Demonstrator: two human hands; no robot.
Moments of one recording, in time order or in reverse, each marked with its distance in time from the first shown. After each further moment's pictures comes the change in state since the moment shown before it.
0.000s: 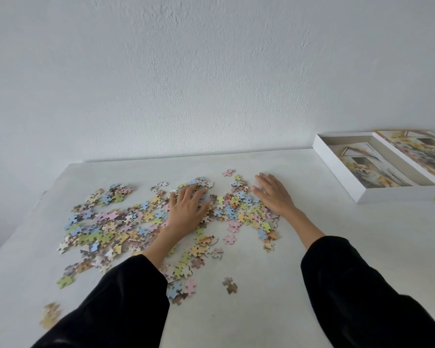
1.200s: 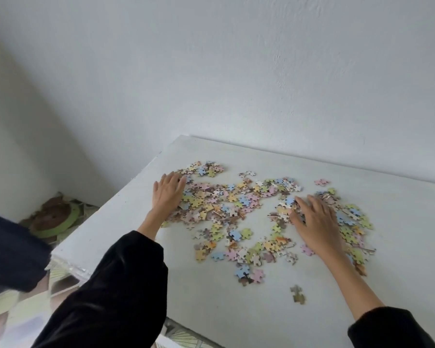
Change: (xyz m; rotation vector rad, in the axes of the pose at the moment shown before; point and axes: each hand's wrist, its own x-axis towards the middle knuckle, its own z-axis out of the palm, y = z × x) left_hand -0.098 -0.181 -0.054 -0.164 0.257 -0.628; right_hand -0.026 -0.087 0.052 -0.250 0.057 -0.251
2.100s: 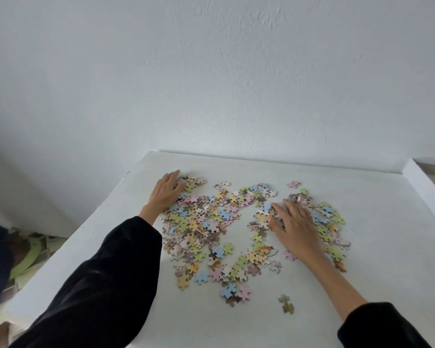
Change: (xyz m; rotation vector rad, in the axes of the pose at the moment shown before) left_hand 0.066 0.037 0.019 -0.026 -0.180 0.235; right_hand 0.000 0.001 0.006 0.009 0.043 0.025
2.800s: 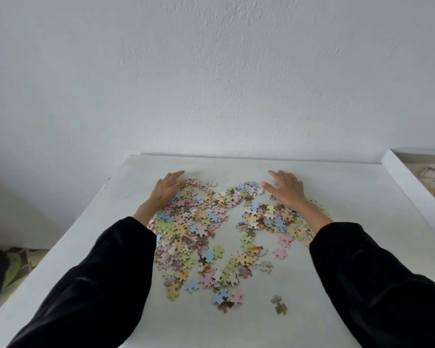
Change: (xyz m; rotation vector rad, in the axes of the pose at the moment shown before) left_hand 0.019 0.027 0.010 -0.197 -0.156 0.095; right_hand 0.098 0.043 -0.009 0.174 -0.157 0.179
